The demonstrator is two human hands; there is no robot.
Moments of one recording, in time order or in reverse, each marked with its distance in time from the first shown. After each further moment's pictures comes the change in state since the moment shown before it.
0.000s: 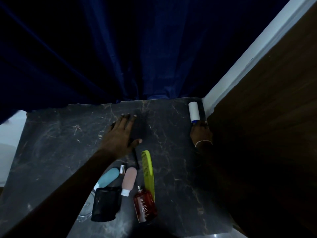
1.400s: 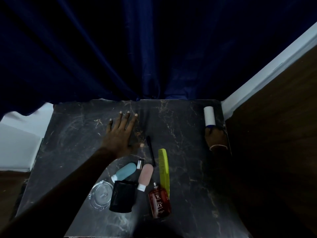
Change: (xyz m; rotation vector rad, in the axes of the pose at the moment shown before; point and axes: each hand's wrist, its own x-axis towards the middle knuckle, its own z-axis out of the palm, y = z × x) left_hand -0.038 -0.065 -0.004 0.131 0.015 -0.062; right_hand -0.006 -0.017 0.007 0.258 0.033 0.094
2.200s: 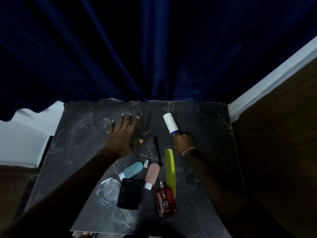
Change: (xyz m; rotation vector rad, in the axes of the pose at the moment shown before) left_hand -0.018 -0.019 -0.001 -0.010 -0.018 -0.033; right_hand -0.068 -0.117 0.038 -0.308 -0.195 -0.487
